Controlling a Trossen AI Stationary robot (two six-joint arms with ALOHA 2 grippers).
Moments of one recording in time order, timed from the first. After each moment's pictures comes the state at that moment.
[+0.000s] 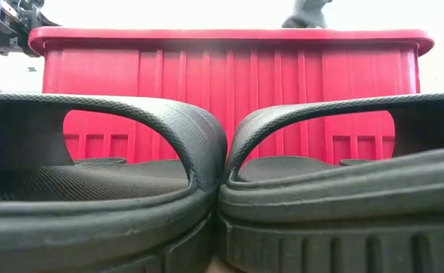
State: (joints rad) left arm -0.04 0.01 0.20 -0.14 -0.16 0.04; right arm -0.61 1.59 1.96 -1.59 -0.68 -0.68
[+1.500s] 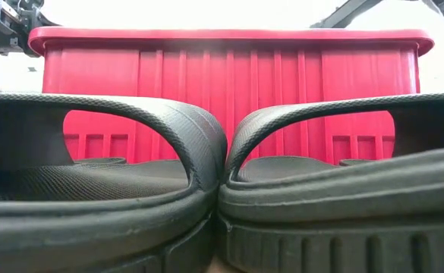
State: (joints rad) left arm -0.04 0.01 0.20 -0.14 -0.16 0.05; right arm -0.77 1.84 1.45 -1.50 -0.73 -0.96
